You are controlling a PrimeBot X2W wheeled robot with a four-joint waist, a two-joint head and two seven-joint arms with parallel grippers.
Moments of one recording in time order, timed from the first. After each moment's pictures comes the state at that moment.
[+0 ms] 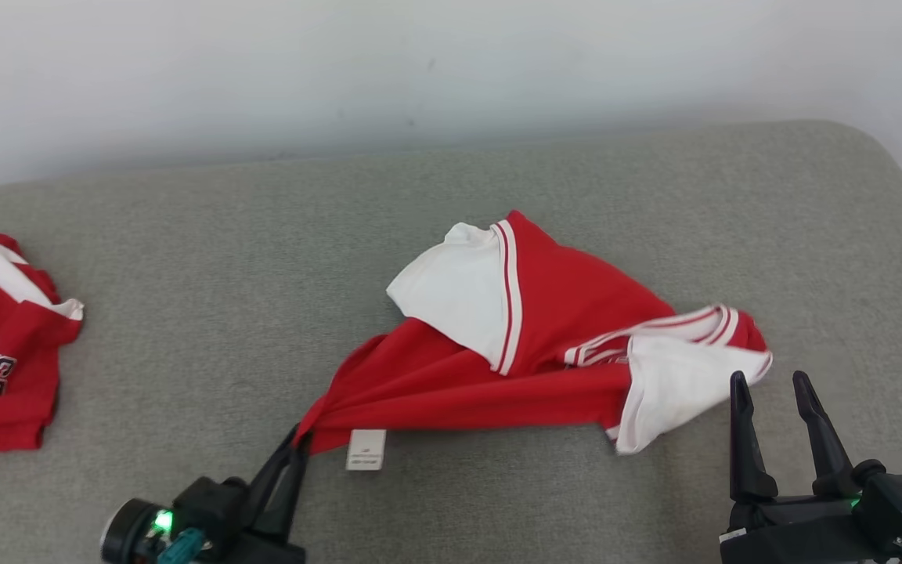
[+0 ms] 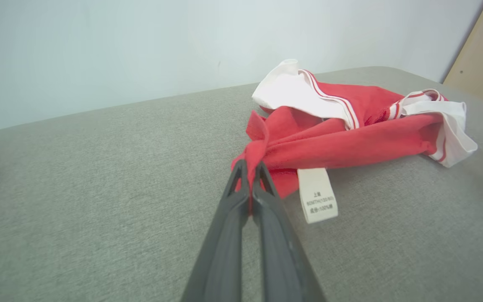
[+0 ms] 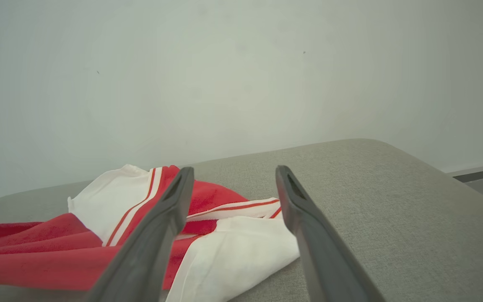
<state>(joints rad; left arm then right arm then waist) -0.17 0.25 -0.36 0.29 -0.25 -0.06 -0.26 -0.02 -0.05 -0.02 0.09 0.20 0.13 -0.26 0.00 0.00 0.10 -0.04</state>
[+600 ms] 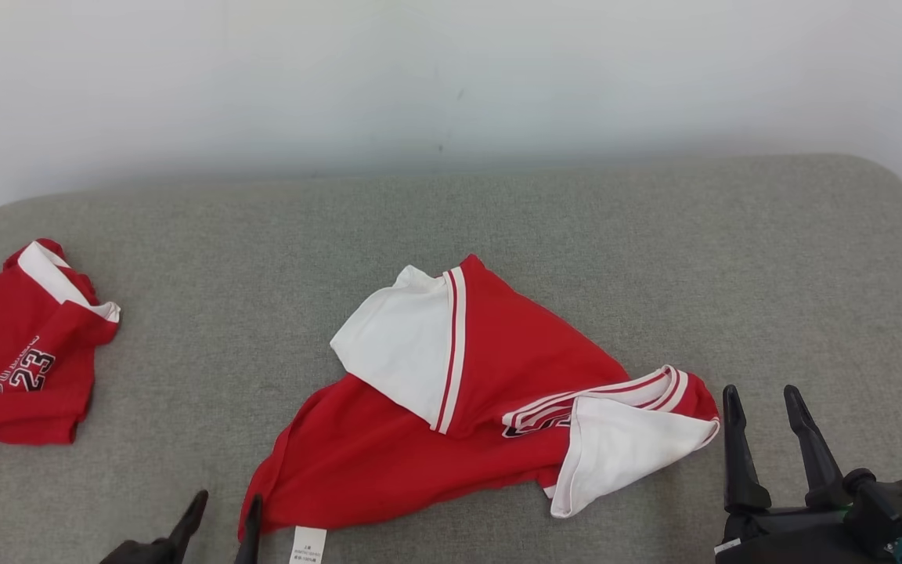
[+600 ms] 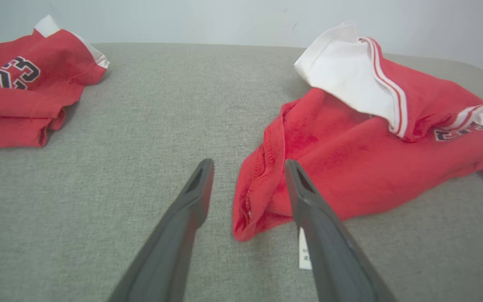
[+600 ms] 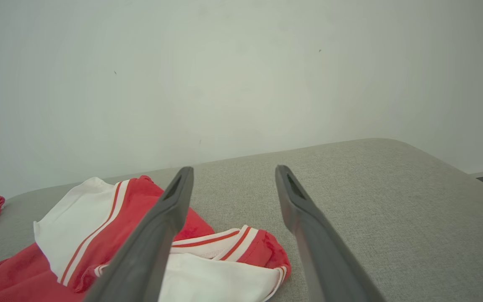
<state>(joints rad) -0.03 0.24 -0.21 0.37 -0.32 -0.05 -0.26 -0.01 -0.05 -0.01 0.12 0.21 0.13 -0.26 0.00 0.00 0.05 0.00</state>
